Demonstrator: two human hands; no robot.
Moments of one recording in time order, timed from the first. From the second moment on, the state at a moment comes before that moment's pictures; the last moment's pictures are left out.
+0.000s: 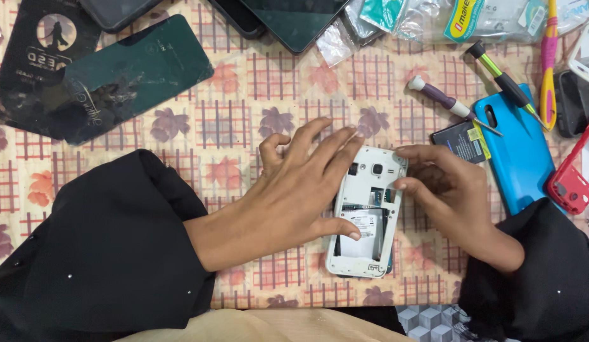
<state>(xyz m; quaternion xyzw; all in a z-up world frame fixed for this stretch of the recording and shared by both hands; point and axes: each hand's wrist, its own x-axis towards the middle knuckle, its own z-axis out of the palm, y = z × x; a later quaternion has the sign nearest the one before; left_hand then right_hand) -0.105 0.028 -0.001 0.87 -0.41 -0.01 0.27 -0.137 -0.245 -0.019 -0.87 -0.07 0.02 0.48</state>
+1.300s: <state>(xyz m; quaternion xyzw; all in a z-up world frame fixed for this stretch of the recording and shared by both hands) -0.133 0.016 -0.016 0.90 -0.42 0.03 0.12 -0.130 -0.248 -0.003 -0.90 -0.38 0.17 0.16</state>
